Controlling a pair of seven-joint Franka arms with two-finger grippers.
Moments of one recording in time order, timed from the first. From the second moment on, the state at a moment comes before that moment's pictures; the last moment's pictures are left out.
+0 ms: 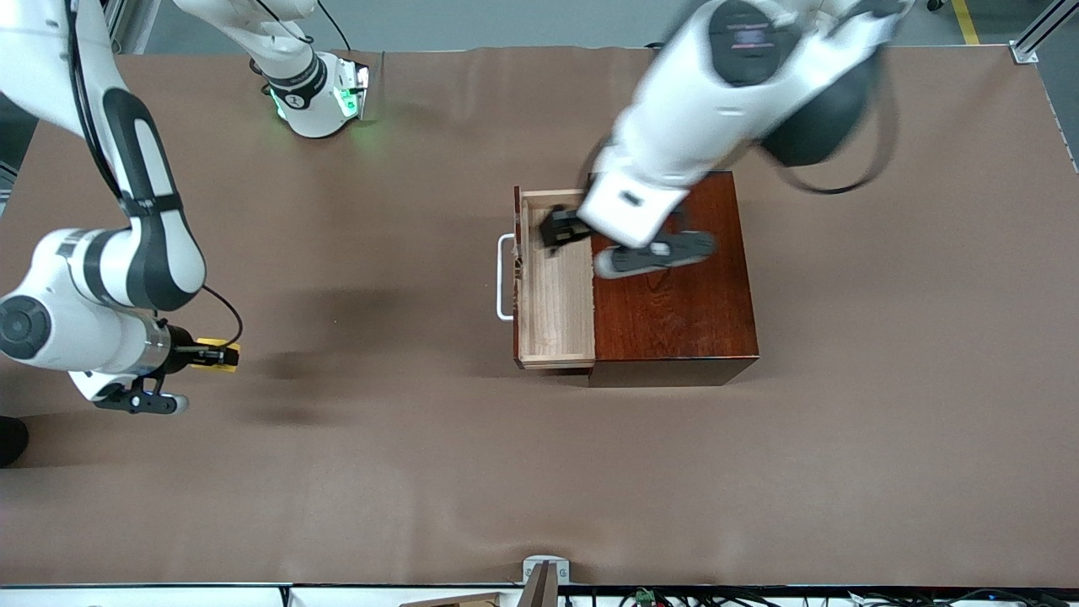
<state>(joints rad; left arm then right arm) -0.55 0.35 0.00 -1.22 -0.24 1.66 -0.68 -0.06 0.45 0.00 -1.69 0.03 2.00 0.04</state>
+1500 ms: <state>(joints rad) -0.09 0.10 0.00 -1.44 -0.03 1.48 -0.06 -0.03 0.27 0.43 -1.58 0.06 1.79 -0.16</state>
